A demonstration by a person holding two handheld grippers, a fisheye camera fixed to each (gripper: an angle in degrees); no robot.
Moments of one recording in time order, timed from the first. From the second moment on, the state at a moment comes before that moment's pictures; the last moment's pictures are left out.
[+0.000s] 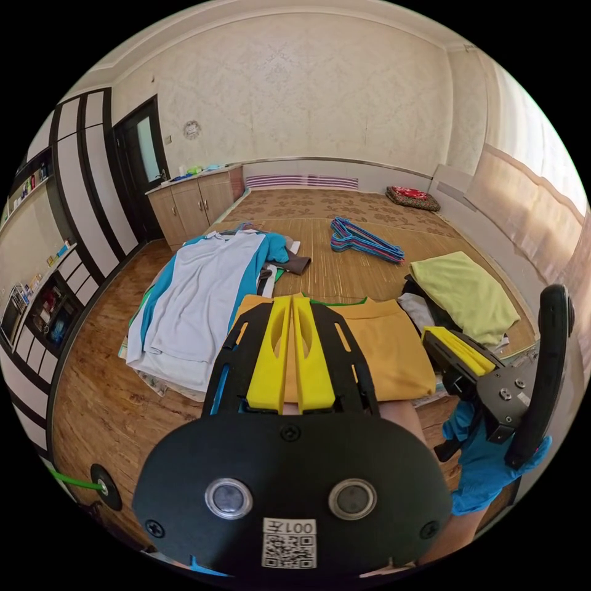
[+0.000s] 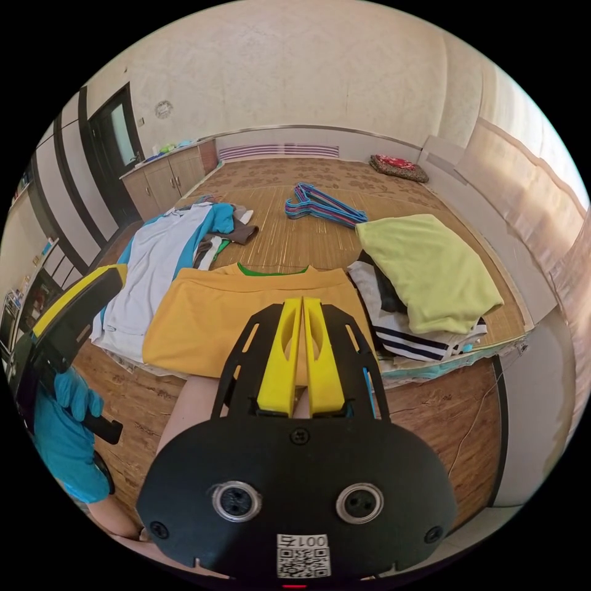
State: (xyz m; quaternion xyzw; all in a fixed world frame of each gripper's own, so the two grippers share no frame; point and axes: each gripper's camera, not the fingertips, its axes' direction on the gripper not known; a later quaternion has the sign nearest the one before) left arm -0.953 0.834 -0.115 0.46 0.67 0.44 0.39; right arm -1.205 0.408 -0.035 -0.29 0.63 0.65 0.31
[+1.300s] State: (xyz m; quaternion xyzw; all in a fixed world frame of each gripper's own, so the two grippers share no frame) left arm -0.938 0.824 -0.128 0.45 0.67 0.44 0.40; right arm -1.201 0.419 -0.031 -0.29 0.62 0.65 0.32
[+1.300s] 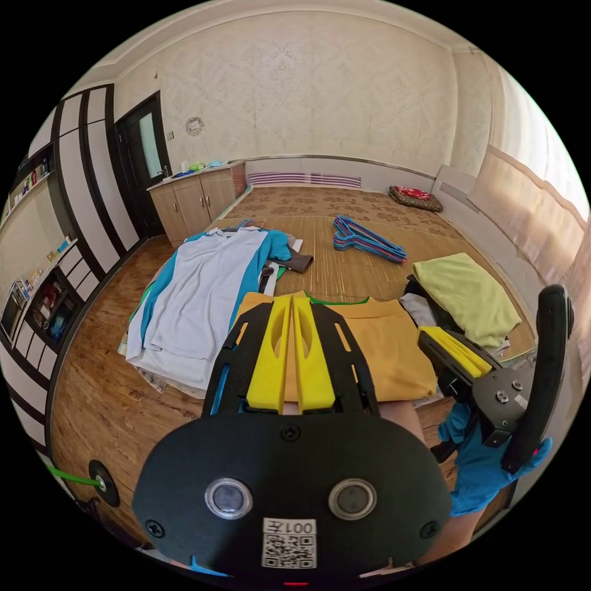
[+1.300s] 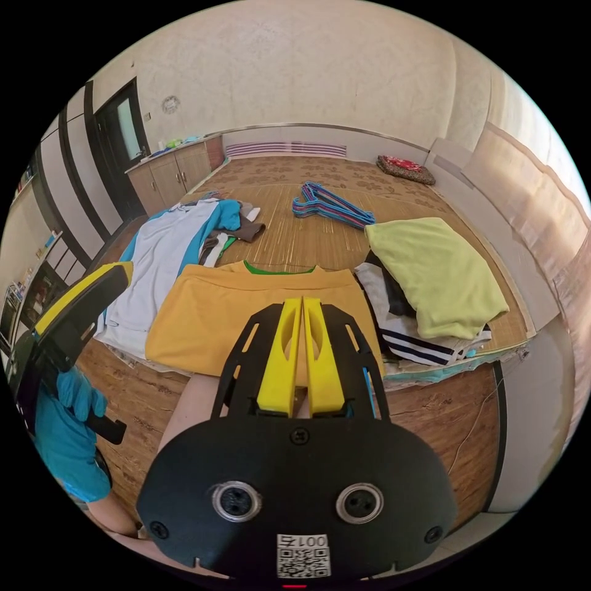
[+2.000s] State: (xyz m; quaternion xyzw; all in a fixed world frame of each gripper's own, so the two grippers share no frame) left arm -0.935 0.822 -0.130 0.45 0.67 0.43 0.40; right arm -1.206 0.422 -0.033 -0.30 0.62 0.65 0.32
